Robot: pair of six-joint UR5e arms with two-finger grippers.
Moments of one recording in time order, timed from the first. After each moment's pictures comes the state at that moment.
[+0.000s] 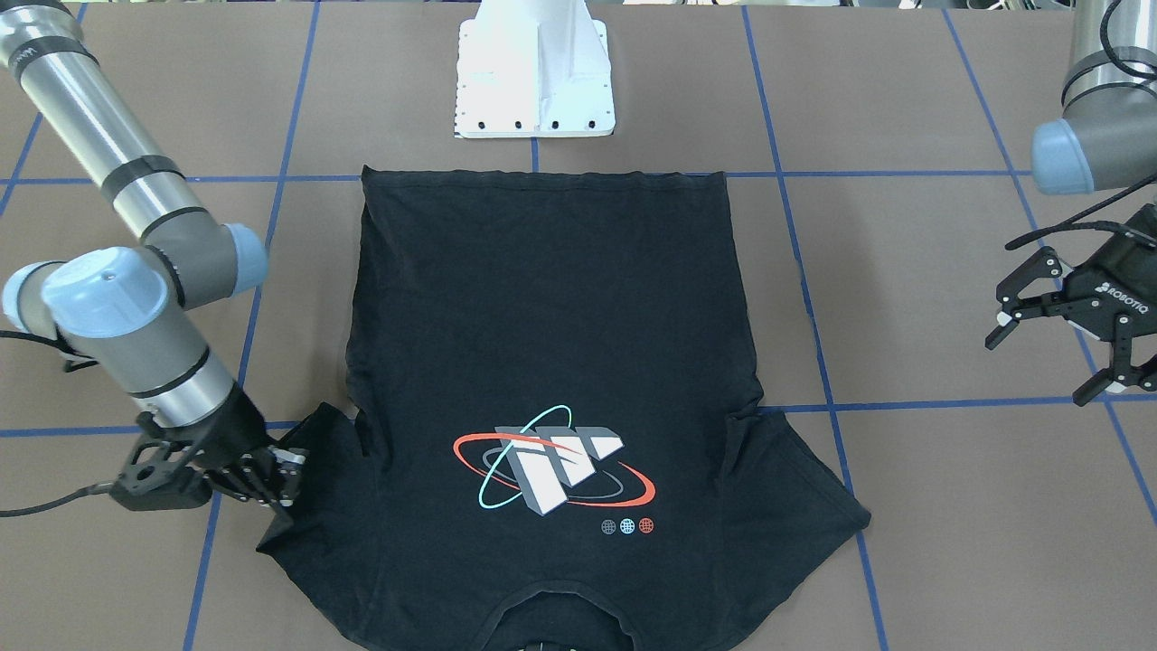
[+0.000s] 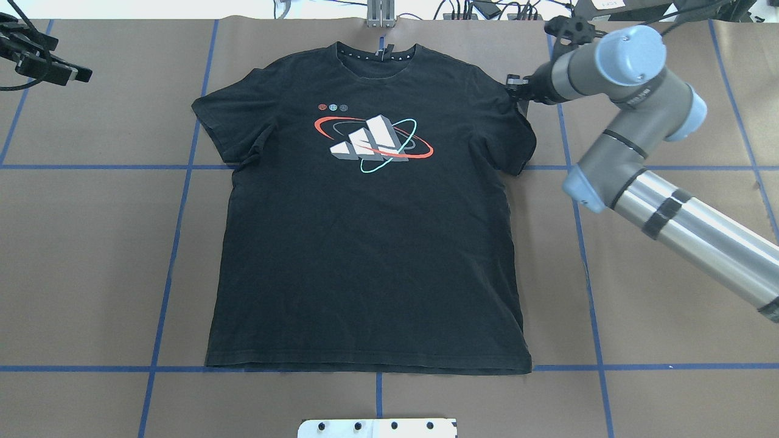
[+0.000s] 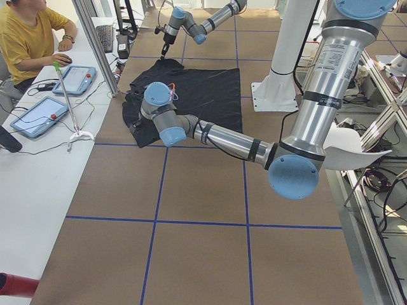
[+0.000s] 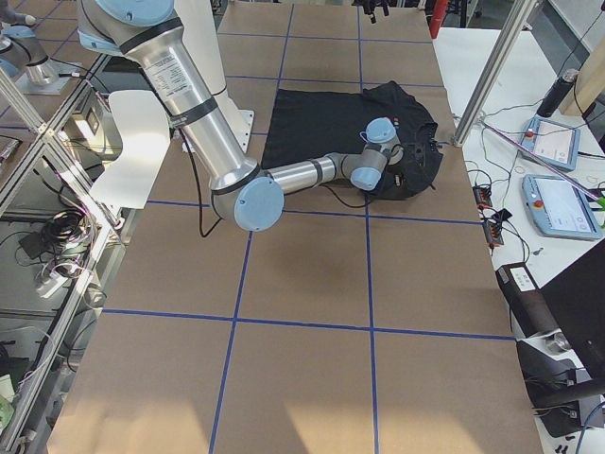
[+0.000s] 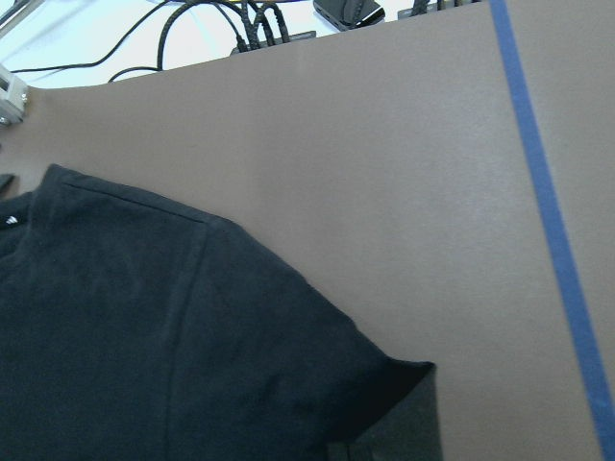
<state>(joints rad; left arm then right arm) -1.25 -1.85 -1.57 -2.36 -2.31 -0.23 0.87 -0.94 1.19 -0.77 1.85 1.23</state>
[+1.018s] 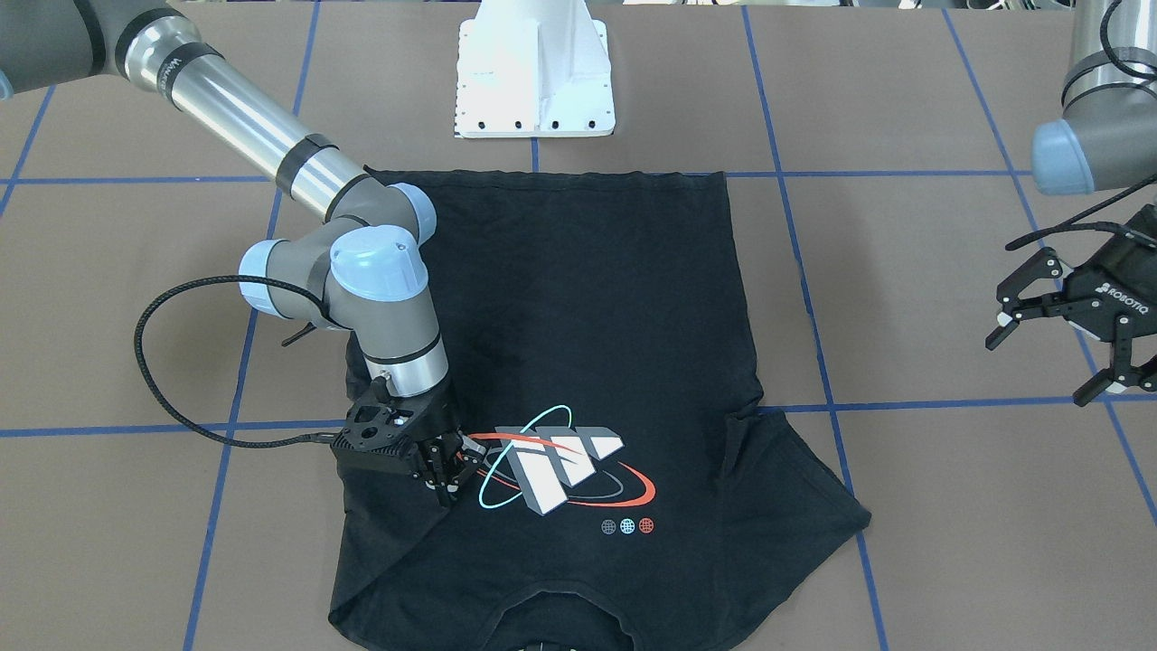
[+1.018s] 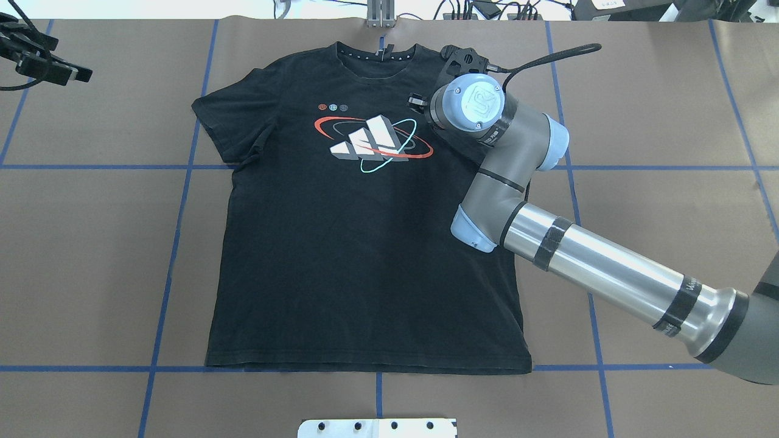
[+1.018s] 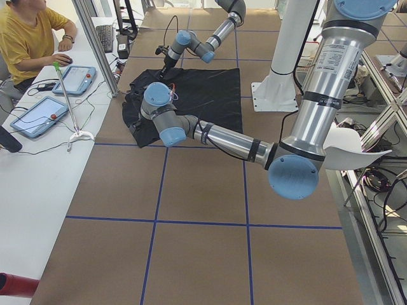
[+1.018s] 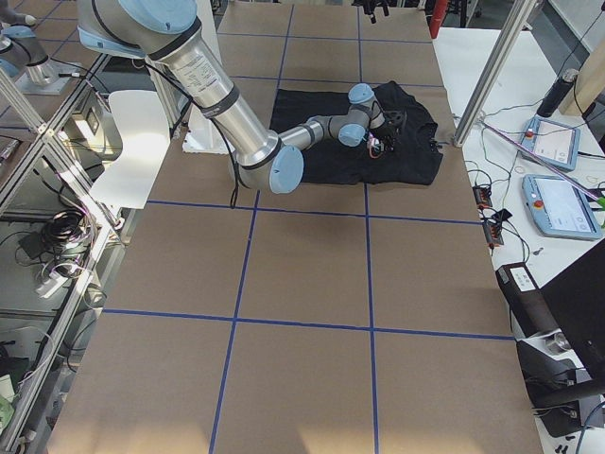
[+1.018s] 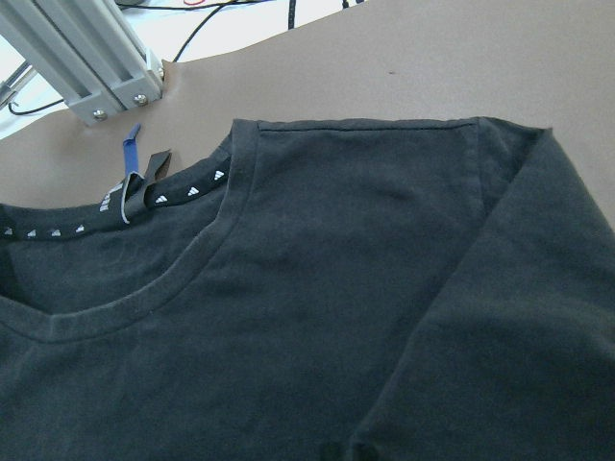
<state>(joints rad) -1.25 -1.85 -1.57 -2.36 -2.30 -0.23 0.67 -0.74 1.08 -0.92 1.55 1.43</state>
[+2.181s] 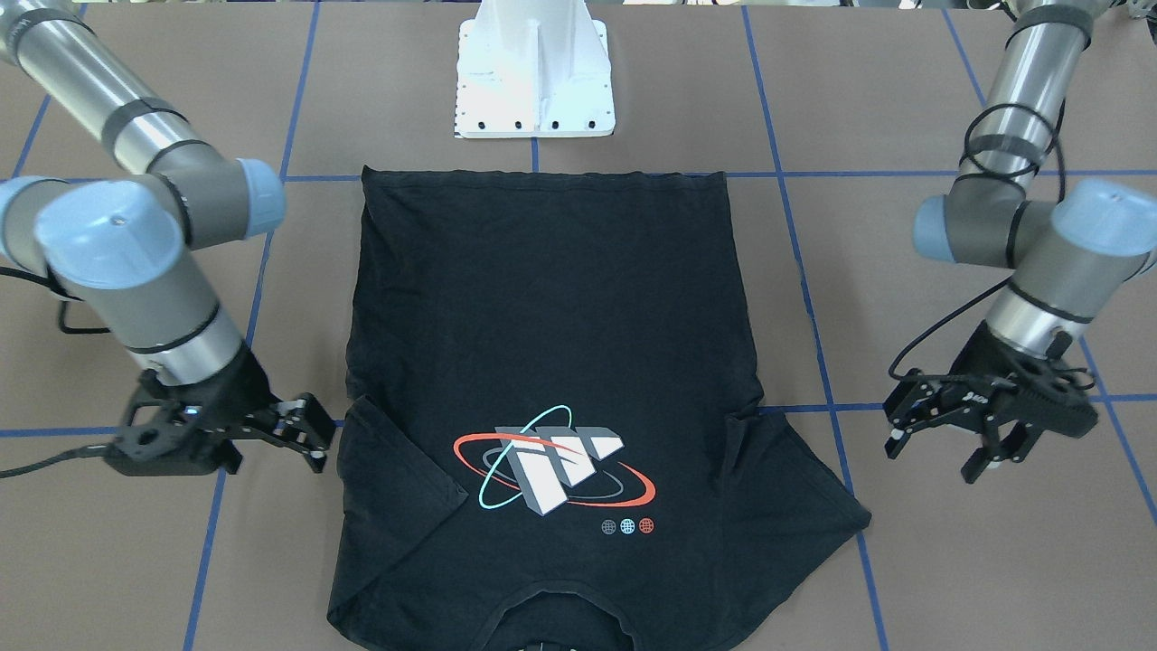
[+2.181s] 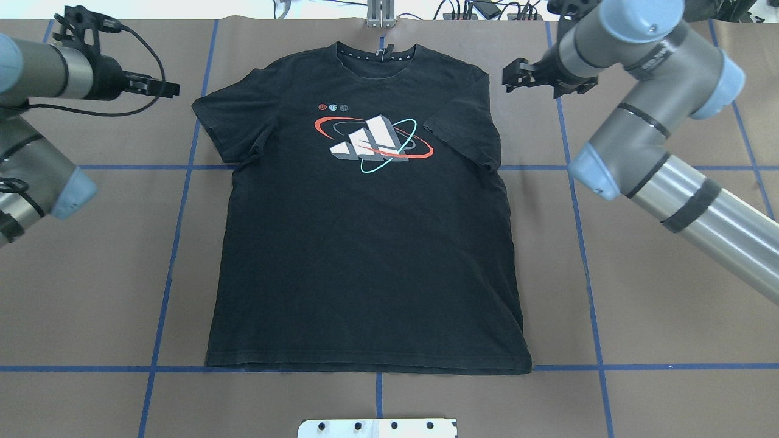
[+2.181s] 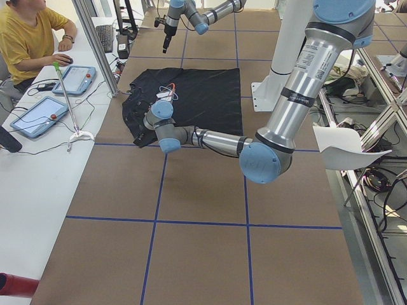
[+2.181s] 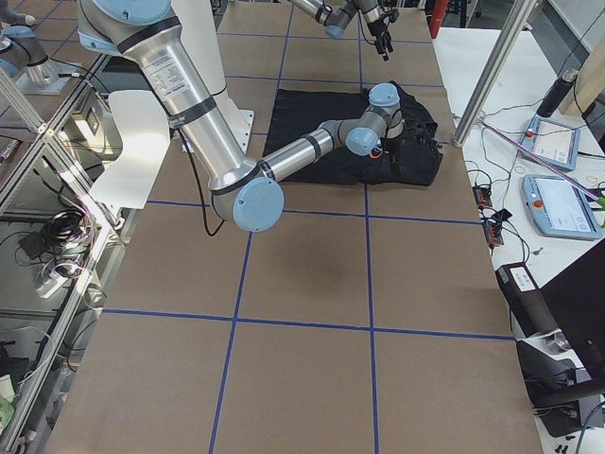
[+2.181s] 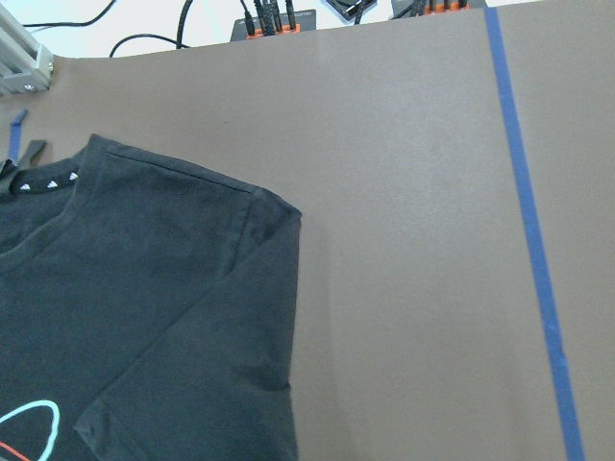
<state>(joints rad) -0.99 -2.01 -1.21 -2.65 -1.88 -0.78 0.94 -1.02 1.47 -1.16 1.96 1.02</state>
